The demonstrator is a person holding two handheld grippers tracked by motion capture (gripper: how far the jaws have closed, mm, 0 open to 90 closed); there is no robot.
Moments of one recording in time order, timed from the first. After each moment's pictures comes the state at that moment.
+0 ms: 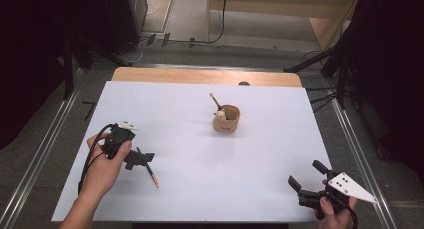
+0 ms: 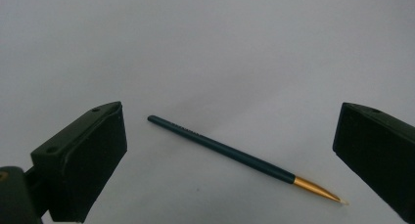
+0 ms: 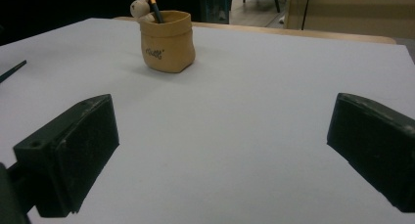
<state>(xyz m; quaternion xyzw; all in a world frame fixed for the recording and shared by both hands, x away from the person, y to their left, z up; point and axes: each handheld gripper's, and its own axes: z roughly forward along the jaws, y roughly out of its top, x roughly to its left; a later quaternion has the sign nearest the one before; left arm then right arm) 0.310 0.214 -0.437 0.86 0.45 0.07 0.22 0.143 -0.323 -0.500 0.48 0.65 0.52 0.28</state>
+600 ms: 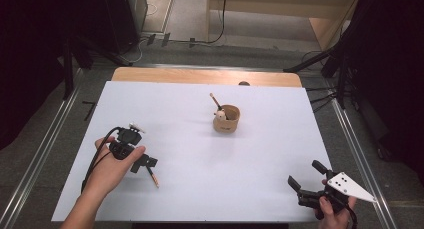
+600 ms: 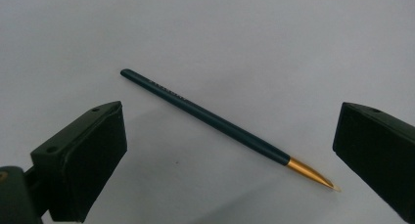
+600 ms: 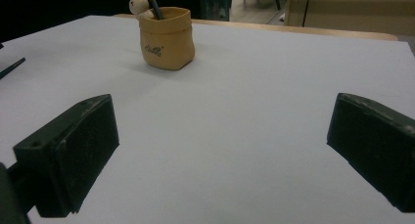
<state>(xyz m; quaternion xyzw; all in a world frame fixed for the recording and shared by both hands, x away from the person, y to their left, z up) 0.315 0.201 -0.452 0.86 0.50 0.02 0.14 0.144 -0.323 -0.502 0.48 0.66 0.51 0.28</state>
